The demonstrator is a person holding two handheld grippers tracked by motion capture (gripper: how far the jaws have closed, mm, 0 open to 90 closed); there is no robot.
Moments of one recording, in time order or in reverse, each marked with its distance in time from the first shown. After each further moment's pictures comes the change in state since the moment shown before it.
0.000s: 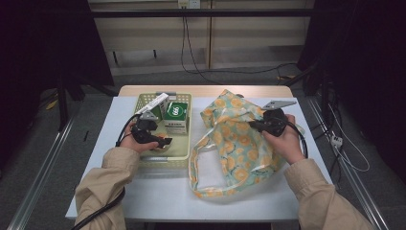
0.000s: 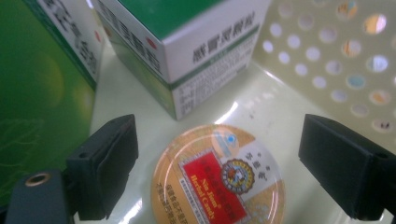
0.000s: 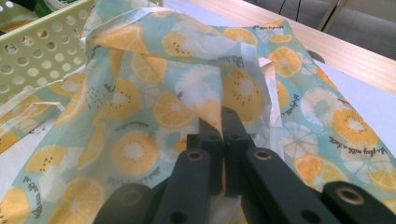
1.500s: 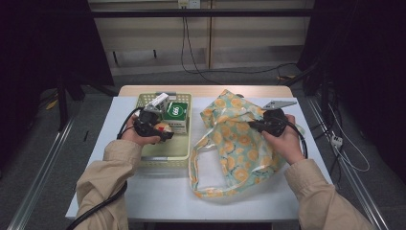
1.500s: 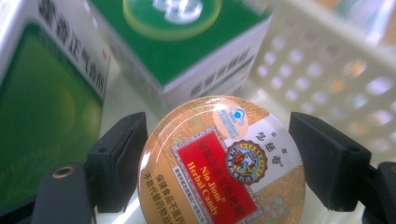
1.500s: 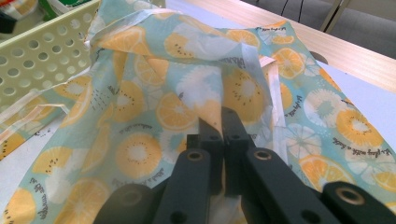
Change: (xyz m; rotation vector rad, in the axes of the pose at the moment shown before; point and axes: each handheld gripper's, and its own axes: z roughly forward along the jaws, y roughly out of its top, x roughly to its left) left arm -0.005 0.032 -0.012 0.021 0.000 -0.041; right arm 0.001 0.000 -0.001 -0.007 0.011 0.009
